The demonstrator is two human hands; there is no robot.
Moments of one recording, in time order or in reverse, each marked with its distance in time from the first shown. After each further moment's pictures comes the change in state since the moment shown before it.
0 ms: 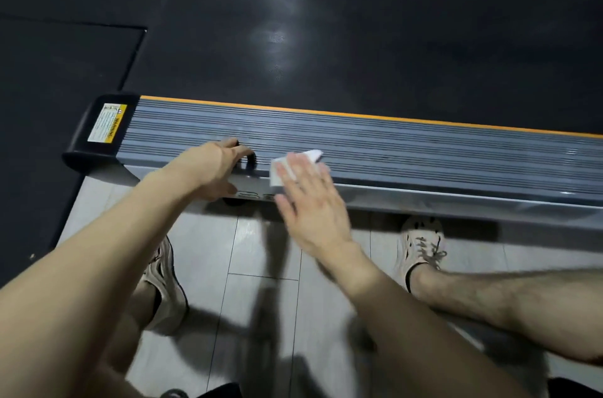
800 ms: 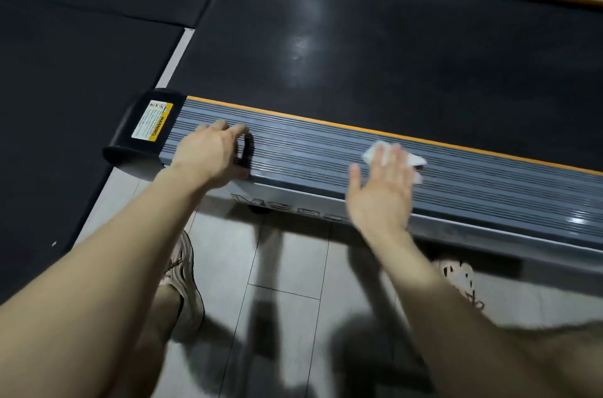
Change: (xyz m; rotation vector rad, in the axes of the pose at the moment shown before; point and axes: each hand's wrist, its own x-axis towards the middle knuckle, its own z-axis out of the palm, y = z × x) left_hand 0.003 -0.075 0.006 -0.139 0.239 -0.271; right_hand 0.058 0.015 -0.010 0.014 -0.022 0.577
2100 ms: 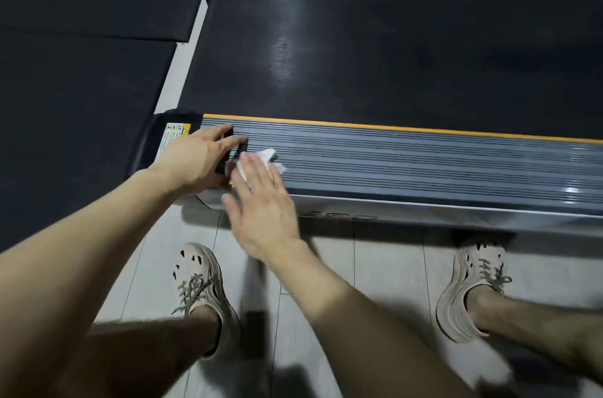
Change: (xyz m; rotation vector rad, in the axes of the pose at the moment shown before) left_hand 0.026 -0.088 -0.011 0.148 -0.012 0.339; right_hand -0.064 -0.204 0.067 0.101 -0.098 -0.570
